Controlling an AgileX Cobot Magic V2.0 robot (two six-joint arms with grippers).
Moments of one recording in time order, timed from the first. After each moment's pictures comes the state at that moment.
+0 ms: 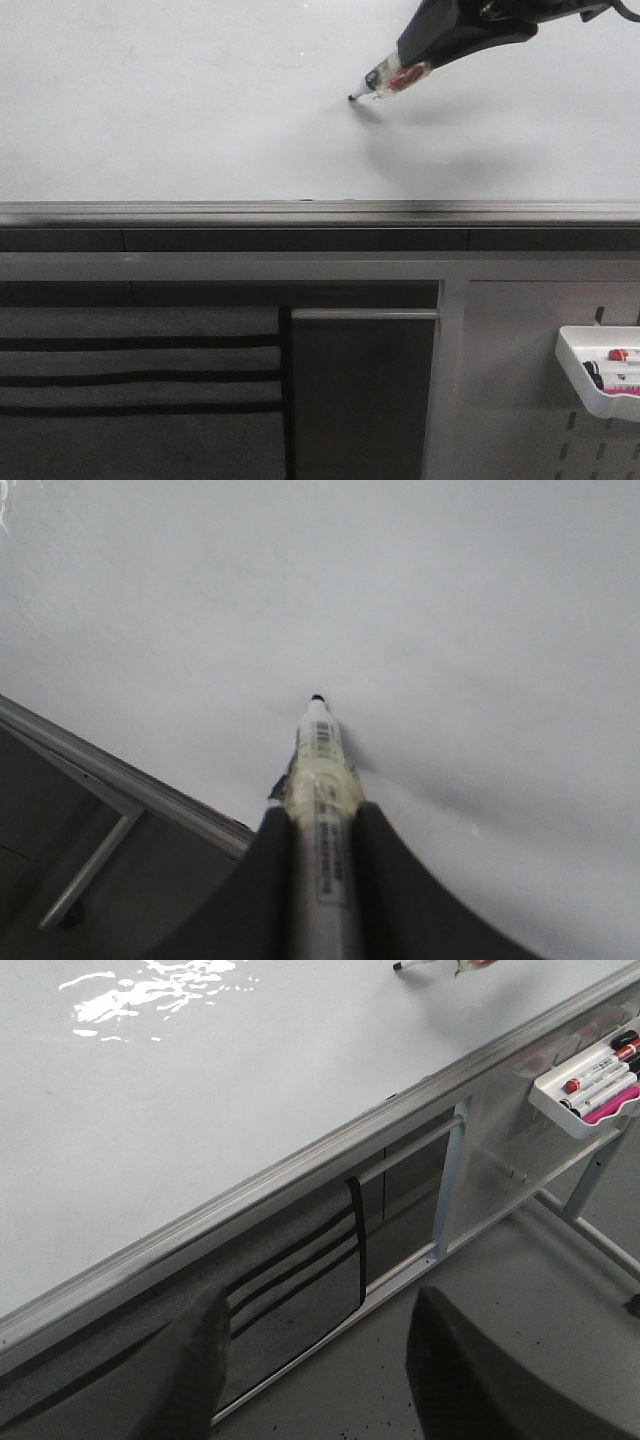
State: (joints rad) left arm -0.43 0.67 -0.71 -0.20 0.66 0.35; right arm 0.39 1.42 -1.02 0.59 0.26 -0.53
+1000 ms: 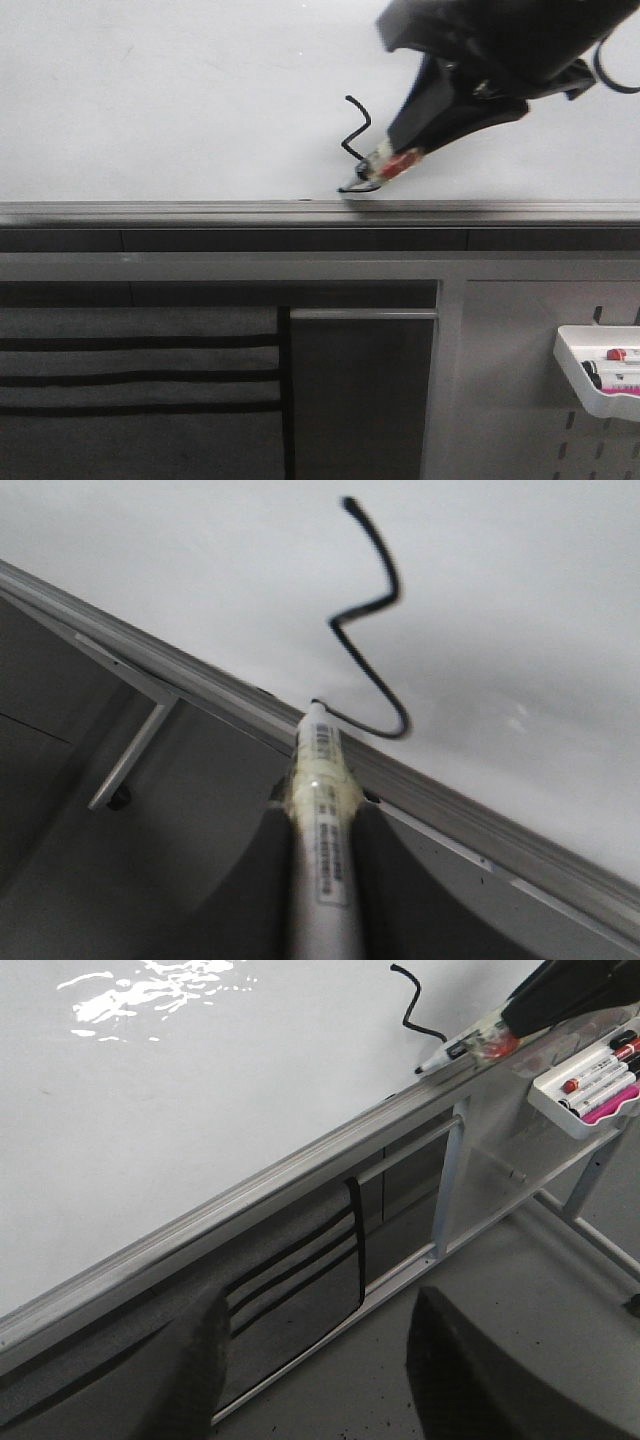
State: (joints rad) left arm -0.43 0.67 -0.70 -0.20 0.66 0.35; right arm 0.41 1.49 -1.01 0.62 0.39 -0.54
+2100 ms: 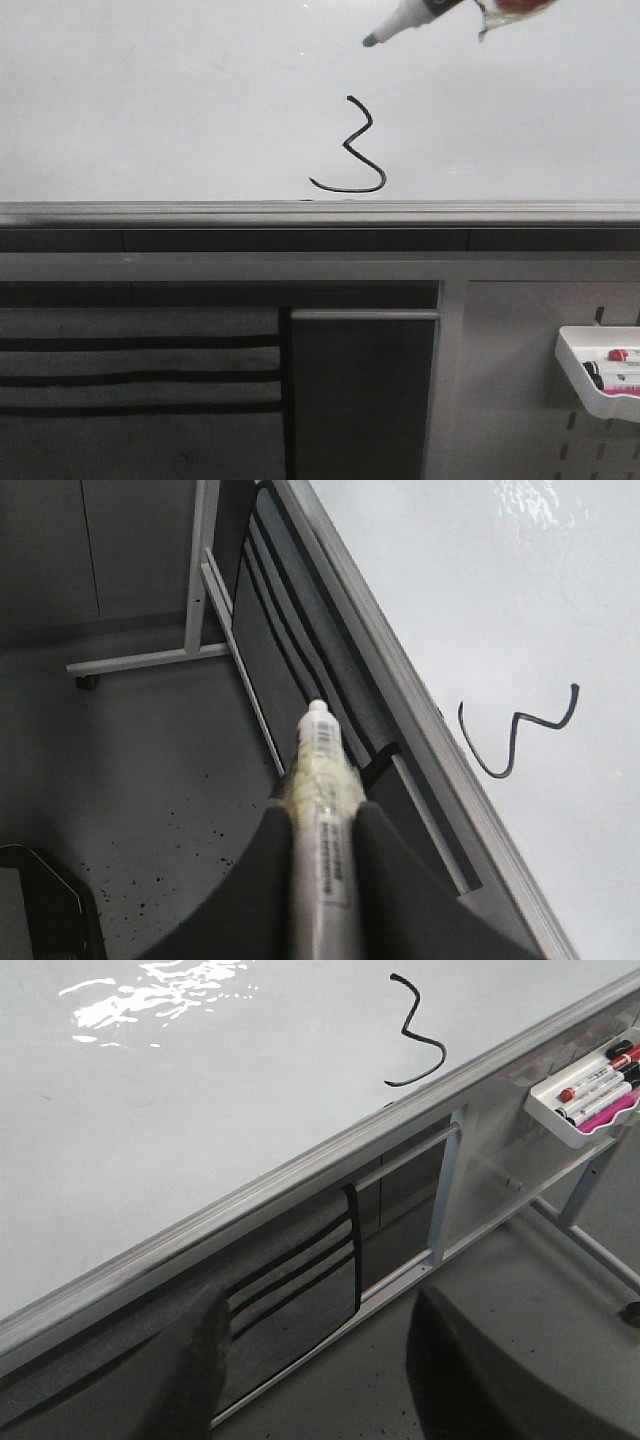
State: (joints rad) left arm -0.43 0.67 -0.70 -0.22 0.66 0.35; right arm 0.51 0.87 -0.87 0.52 0.72 -1.03
